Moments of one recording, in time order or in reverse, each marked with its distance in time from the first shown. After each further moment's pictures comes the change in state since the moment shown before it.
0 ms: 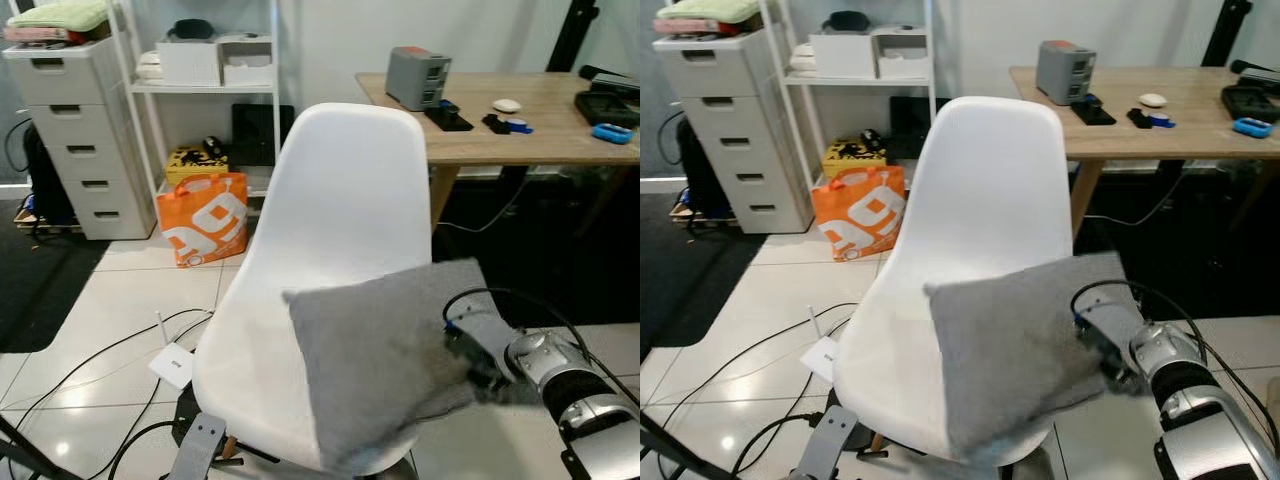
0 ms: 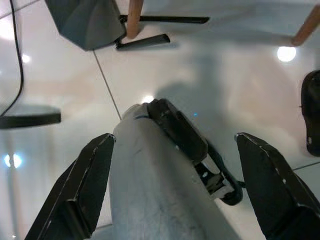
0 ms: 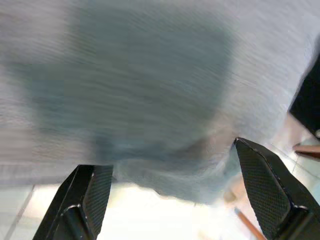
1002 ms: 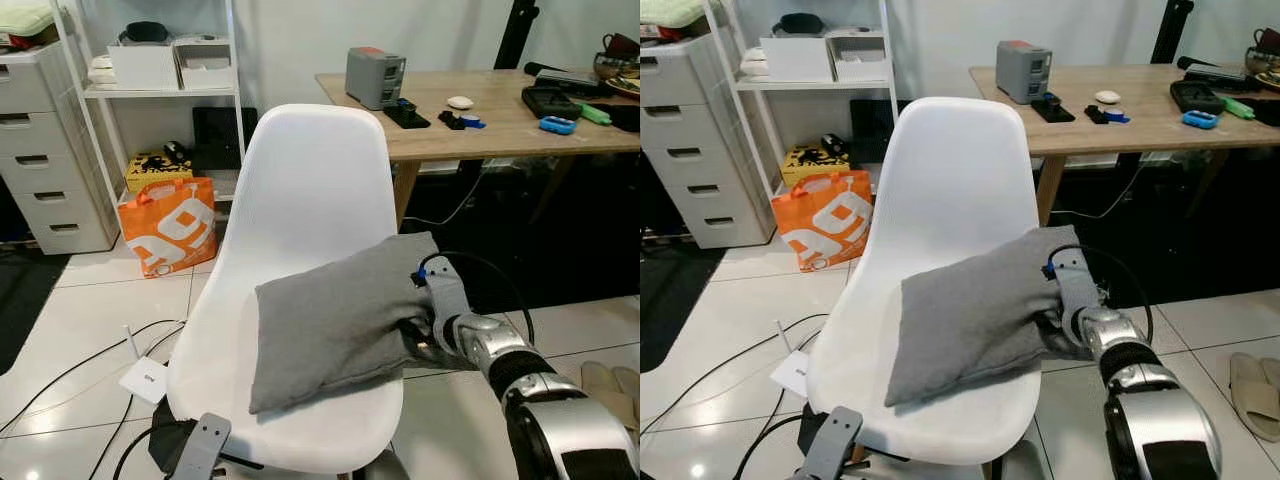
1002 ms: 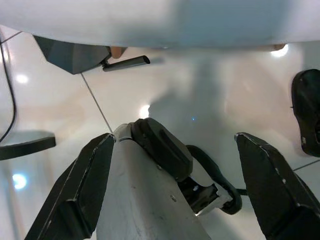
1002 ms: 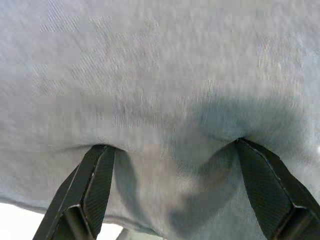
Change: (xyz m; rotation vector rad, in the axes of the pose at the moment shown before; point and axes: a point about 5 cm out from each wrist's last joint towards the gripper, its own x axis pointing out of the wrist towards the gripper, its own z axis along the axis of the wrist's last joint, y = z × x) left arm 0.000 -0.004 0.000 0.007 -0.014 -0.010; right arm 0.010 0.044 0.053 0.507 -0.208 0.186
